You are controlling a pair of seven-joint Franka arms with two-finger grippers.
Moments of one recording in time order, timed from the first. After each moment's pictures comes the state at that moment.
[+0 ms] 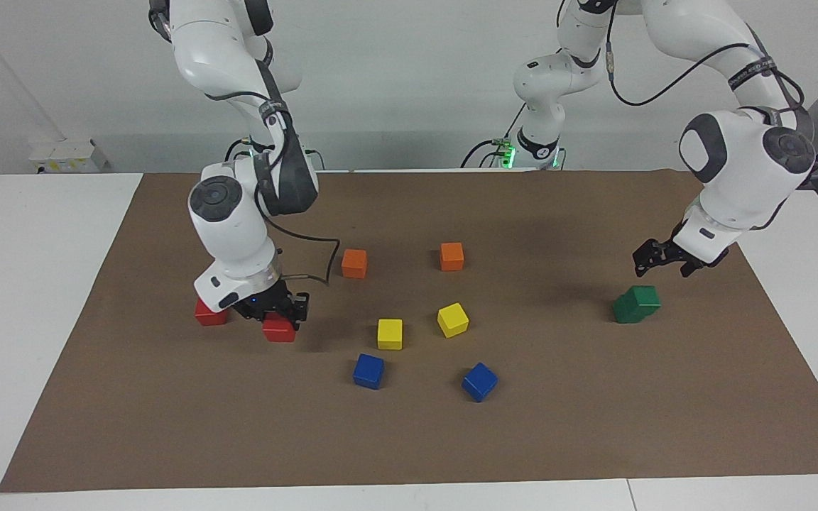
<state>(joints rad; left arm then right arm) 0.26 0.16 -0.24 -1.73 0.05 1.84 0.11 0.09 0.39 0.08 -1.63 -0.02 2.10 0.27</state>
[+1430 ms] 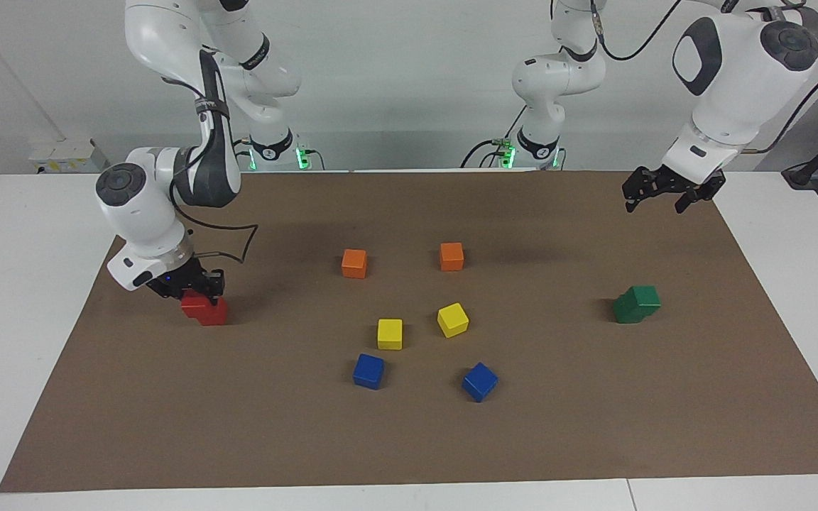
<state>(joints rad) 0.11 -0.02 -0.14 -1.72 0.02 1.62 0.10 -0.14 0.20 0.08 -1.99 -0.06 2.21 -0.05</state>
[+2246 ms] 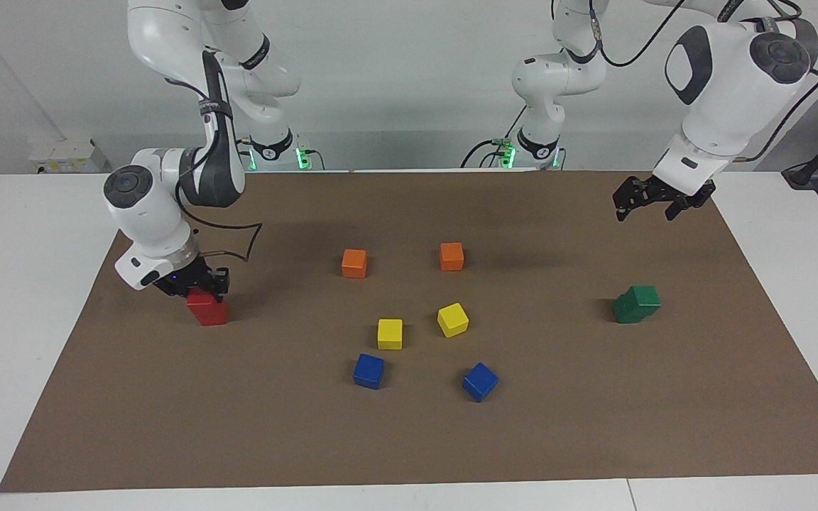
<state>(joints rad) 0.04 0.03 -0.12 -1.68 0.02 1.61 0.01 -0.14 0.20 0.08 -2.02 -0.06 2.21 -0.05</state>
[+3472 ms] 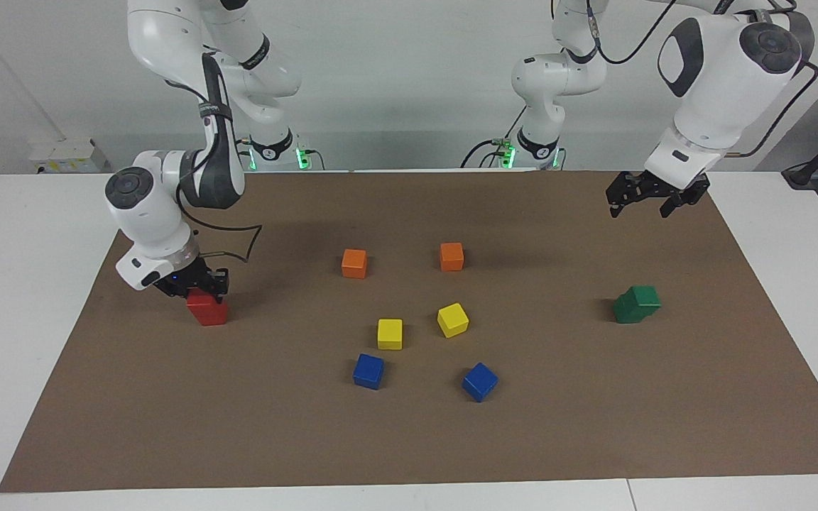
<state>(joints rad) 0.03 0.02 -0.13 -1.67 0.02 1.61 0.01 -0.15 0.20 0.08 -2.04 -0.06 2.24 -0.07</state>
